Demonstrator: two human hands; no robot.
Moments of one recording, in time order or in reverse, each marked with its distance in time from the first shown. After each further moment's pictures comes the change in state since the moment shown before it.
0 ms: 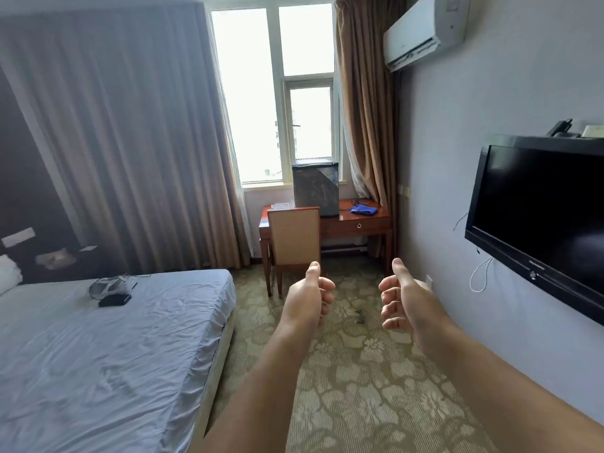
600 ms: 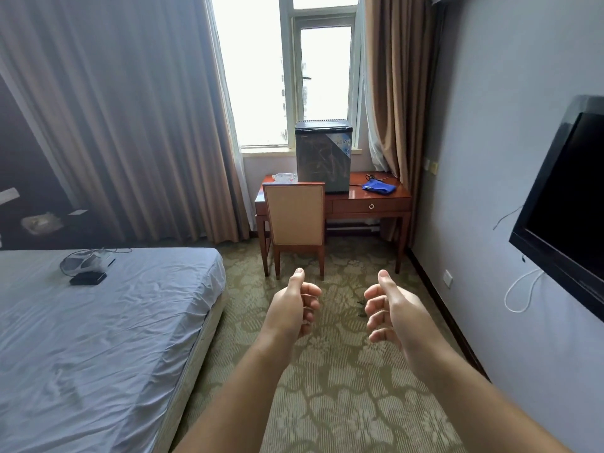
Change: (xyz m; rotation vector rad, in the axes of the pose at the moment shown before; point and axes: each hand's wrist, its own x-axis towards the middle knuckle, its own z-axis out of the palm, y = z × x) left_hand 0.256 -0.045 0.074 -0.095 0.041 -0.179; right_hand 0.269 0.042 -0.001 -0.055 -0.167 0.064
